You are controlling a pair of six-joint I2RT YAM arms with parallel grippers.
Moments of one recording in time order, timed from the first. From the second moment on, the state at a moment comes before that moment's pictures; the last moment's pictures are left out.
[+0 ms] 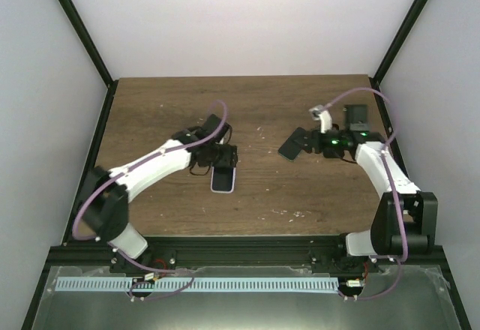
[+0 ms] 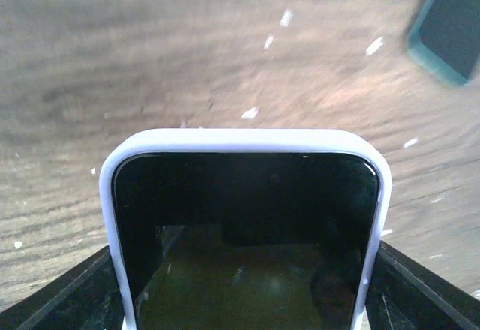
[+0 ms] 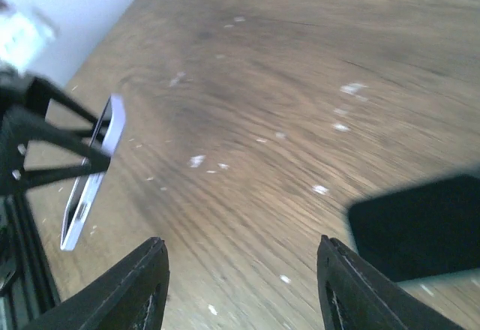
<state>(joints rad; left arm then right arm) -0.69 1.66 1.21 -0.72 0.01 -0.55 -0.07 1.37 0.95 -0.47 -0.88 -0.19</state>
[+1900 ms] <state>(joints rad) -0.52 0.95 0.81 0.09 0.54 -0.47 0.51 1.31 1.13 -0.56 -1.08 -0.12</state>
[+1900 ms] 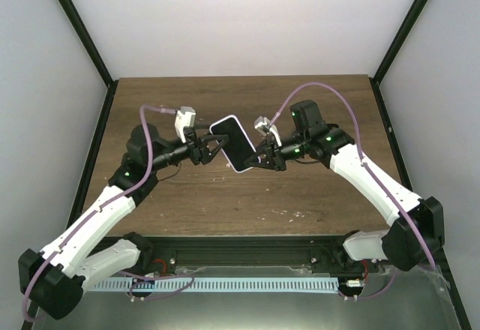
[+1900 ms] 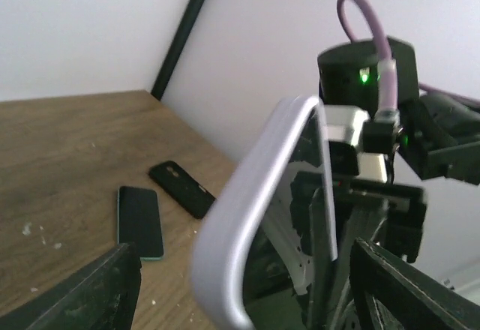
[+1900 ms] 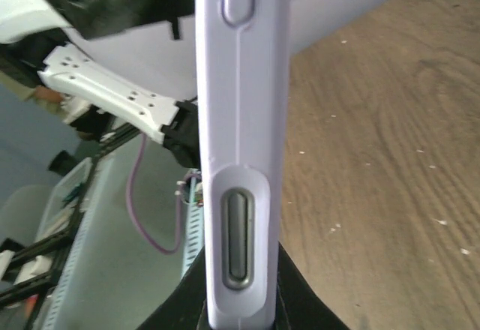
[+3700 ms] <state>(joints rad) -0.38 1.11 0.82 0.23 1.19 -0.56 0.53 1.40 1.26 -0.97 -1.13 -0.68</state>
